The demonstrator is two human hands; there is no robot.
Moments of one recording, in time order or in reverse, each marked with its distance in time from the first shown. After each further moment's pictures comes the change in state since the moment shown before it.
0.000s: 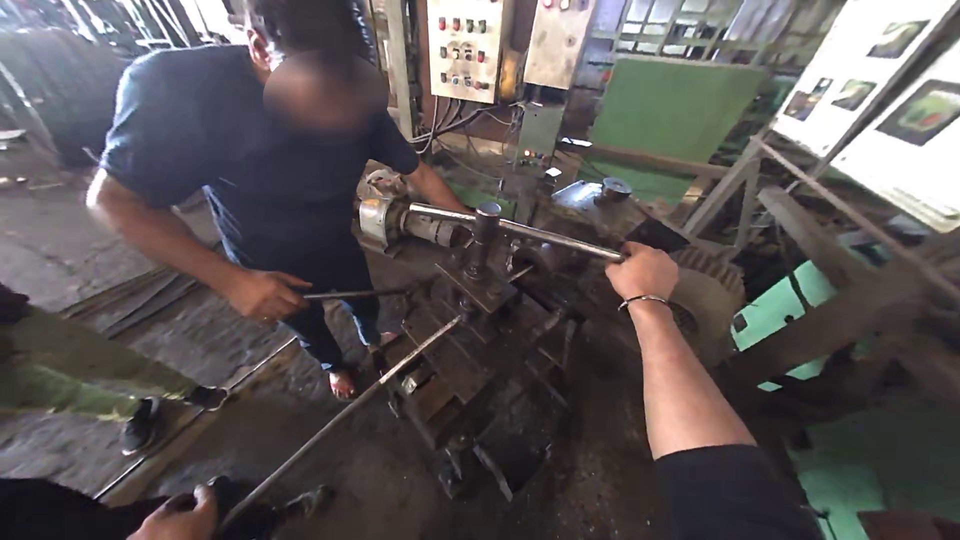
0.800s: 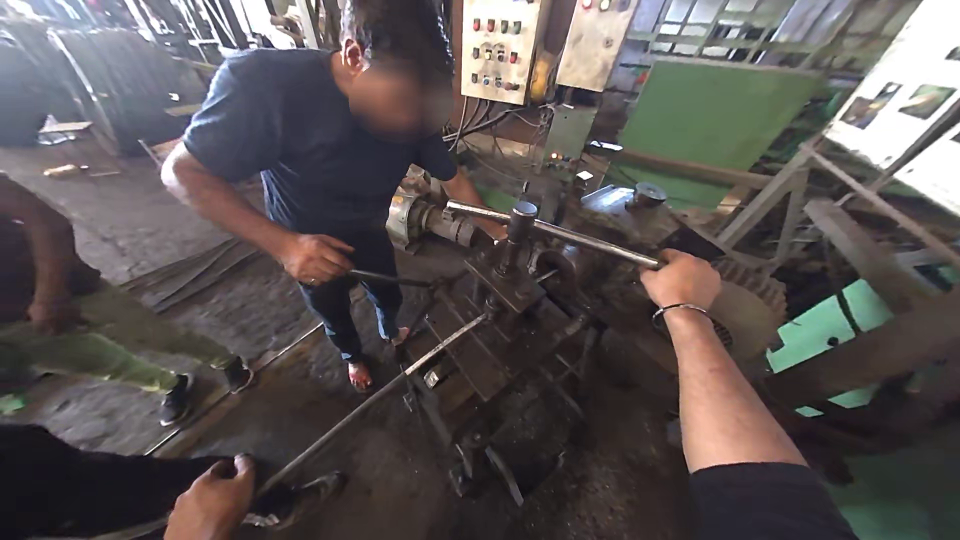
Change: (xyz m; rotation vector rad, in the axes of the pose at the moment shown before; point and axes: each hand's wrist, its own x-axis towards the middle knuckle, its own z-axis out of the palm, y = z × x) left_hand 0.004 -0.001 0.004 -0.063 -0.003 0.094; right_hand 0.001 0.000 0.000 -0.007 -0.017 0.012
